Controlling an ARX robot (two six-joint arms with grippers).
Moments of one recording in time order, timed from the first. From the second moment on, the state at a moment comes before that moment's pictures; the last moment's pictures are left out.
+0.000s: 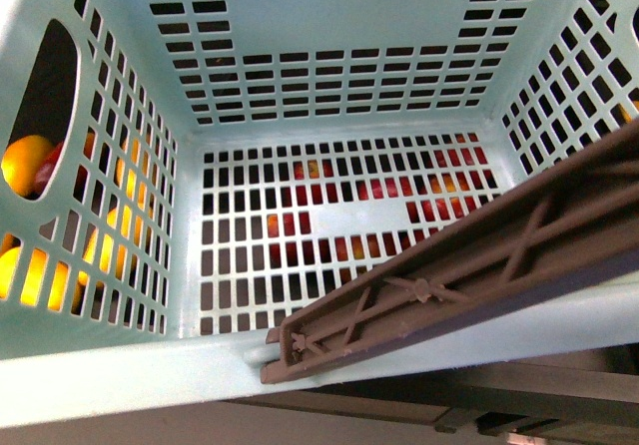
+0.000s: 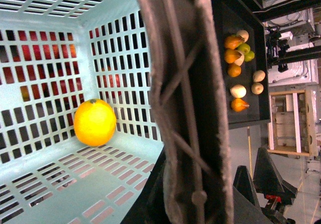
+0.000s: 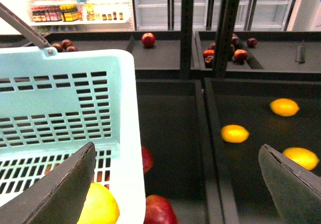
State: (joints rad) left arm -0.70 1.46 1.11 -0.18 0.26 -0.91; right arm 0.00 0.01 0.03 0.00 0.00 0.00
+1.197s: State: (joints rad) left arm -0.70 1.46 1.11 -0.18 0.25 -0.91; right arm 0.00 0.00 0.03 0.00 0.00 0.00
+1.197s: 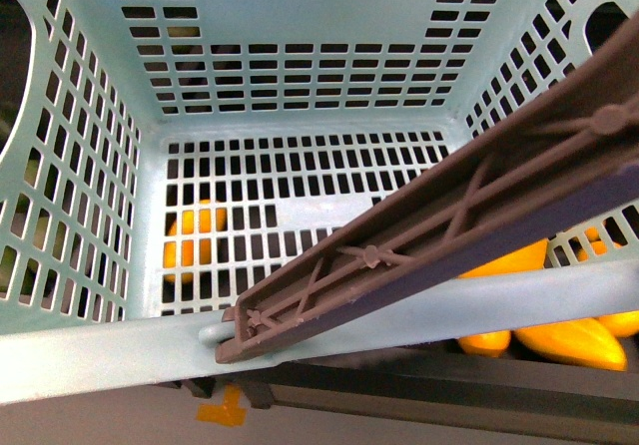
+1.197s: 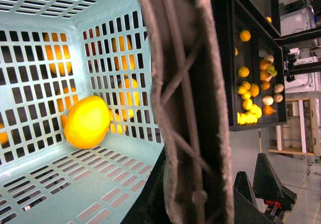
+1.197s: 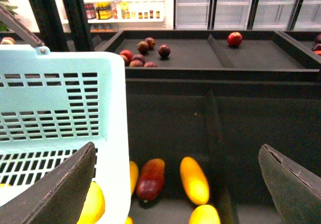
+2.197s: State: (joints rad) left arm -0.70 1.46 1.11 -0.18 0.26 -0.91; right arm -0.19 0.56 0.20 -0.10 0.15 0.32
